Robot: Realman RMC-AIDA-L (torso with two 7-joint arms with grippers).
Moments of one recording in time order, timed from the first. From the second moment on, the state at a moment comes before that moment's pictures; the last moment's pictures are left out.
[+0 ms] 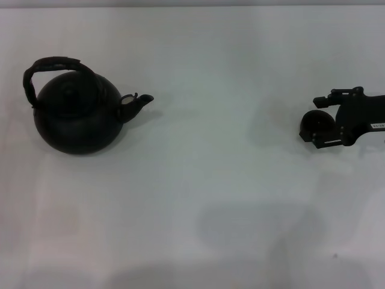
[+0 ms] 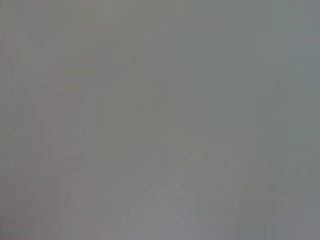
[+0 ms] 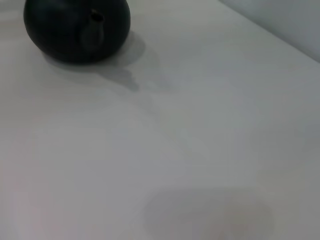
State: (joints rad) left arm -0.18 -2.08 0.44 0.00 -2.21 -1.48 2.79; right arm 0.43 2.01 -1.02 -0.82 1.01 1.27 -1.72
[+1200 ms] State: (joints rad) left arm -0.19 -2.08 0.44 0.00 -2.22 -1.45 2.79; right arm 0.44 2.01 -1.07 -0.78 0.98 1.20 -1.72
